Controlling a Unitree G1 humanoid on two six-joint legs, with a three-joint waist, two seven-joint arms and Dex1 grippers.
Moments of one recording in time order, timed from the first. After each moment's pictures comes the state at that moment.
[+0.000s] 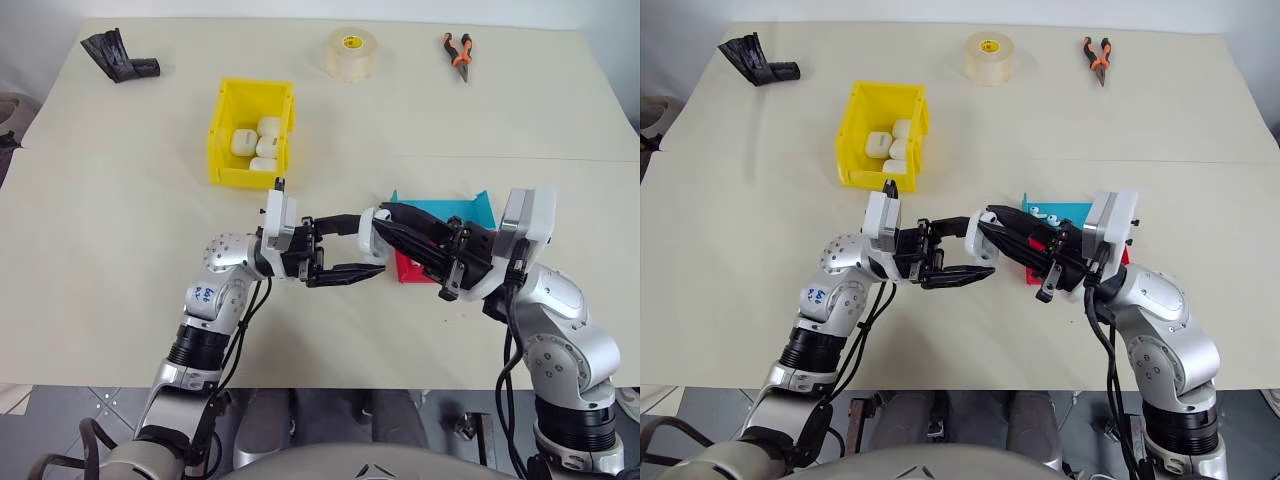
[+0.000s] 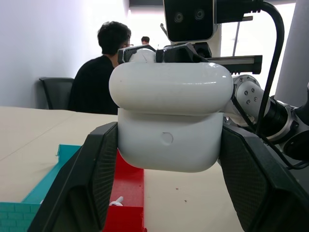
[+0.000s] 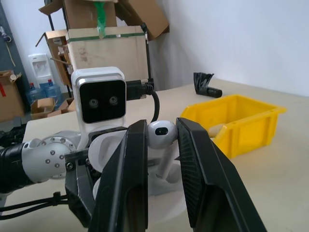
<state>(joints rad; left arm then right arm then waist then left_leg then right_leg) -0.47 0.20 -0.13 0.04 -0.53 0.13 -1.18 -0.15 -0.43 -0.09 -0.56 0.72 0.38 0.78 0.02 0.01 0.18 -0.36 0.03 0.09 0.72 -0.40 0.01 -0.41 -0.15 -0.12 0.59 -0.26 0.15</state>
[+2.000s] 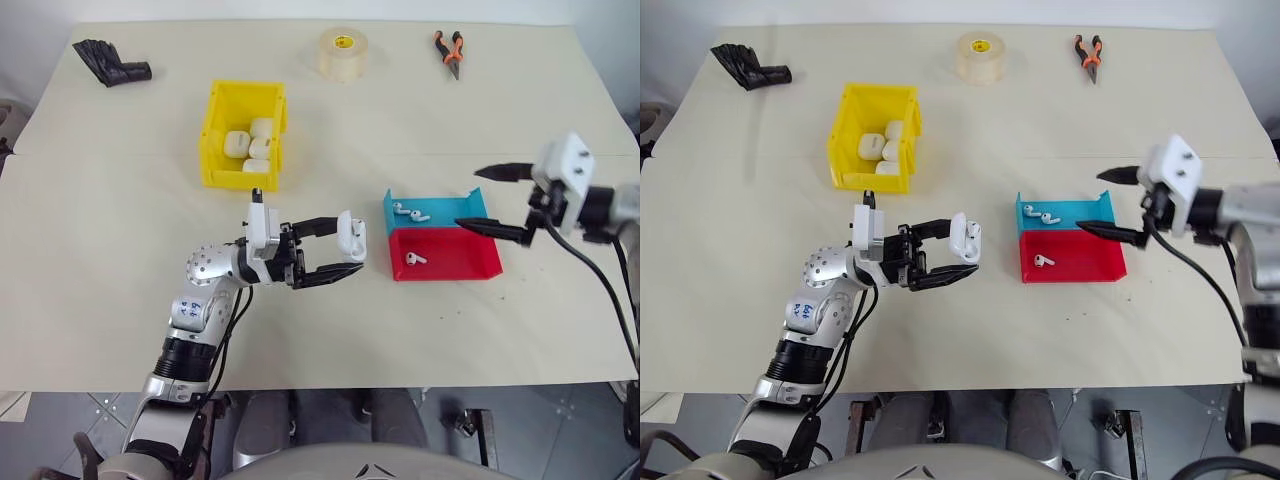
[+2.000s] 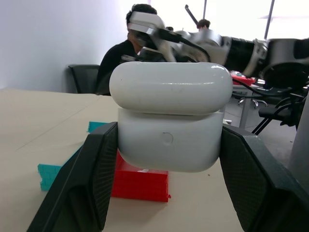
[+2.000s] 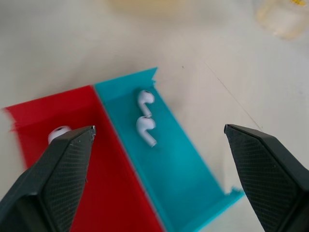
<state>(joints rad) -0.38 0.24 -0.10 0.03 -0.47 0.03 -1.11 -0.64 -0.91 0.01 0.24 0.27 0.23 1.25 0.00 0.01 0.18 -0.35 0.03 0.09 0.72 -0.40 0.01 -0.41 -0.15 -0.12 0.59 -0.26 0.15</state>
